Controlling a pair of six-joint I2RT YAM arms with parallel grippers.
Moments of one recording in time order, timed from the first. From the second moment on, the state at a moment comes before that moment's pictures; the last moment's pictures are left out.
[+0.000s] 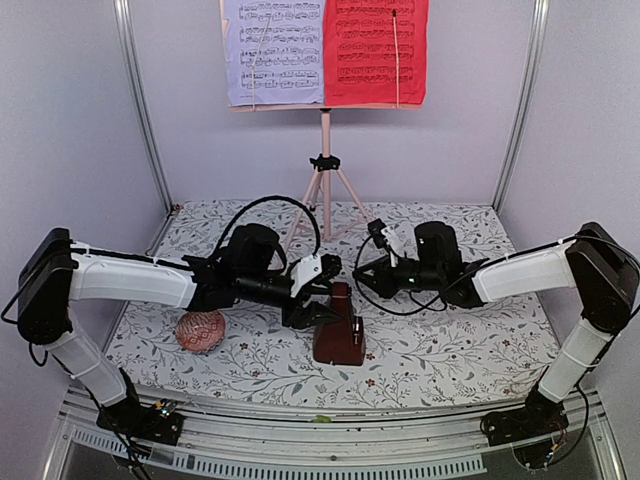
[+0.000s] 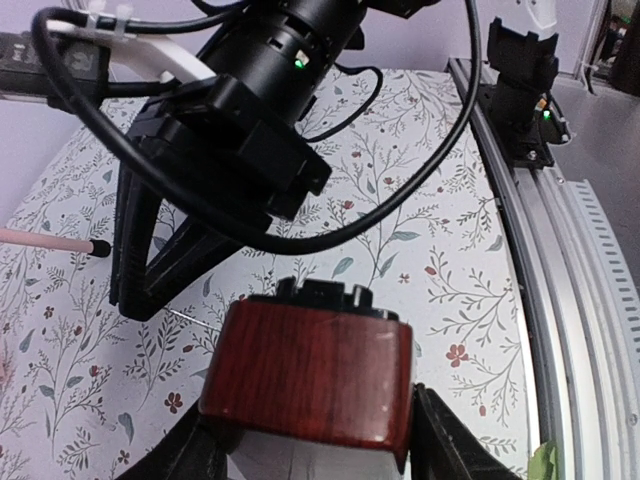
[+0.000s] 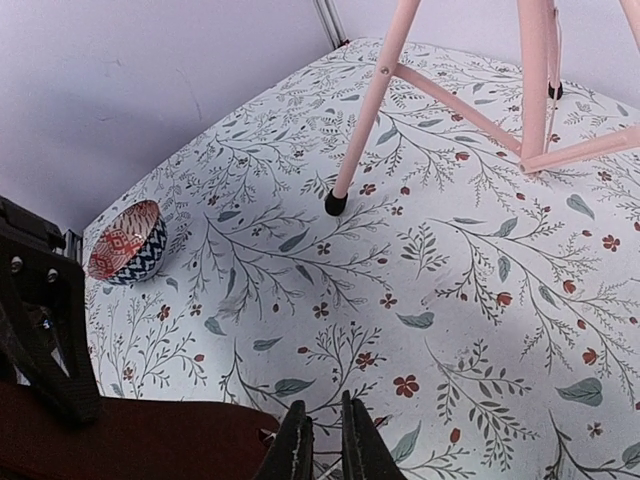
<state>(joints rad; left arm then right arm) -0.91 1.60 0.93 0.16 0.46 0.34 0.71 1.67 0.83 0.44 -0.36 0.21</state>
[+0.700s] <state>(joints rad) -0.92 1.60 0.93 0.15 0.46 0.34 0.63 1.77 0.95 0.37 -0.40 0.20</state>
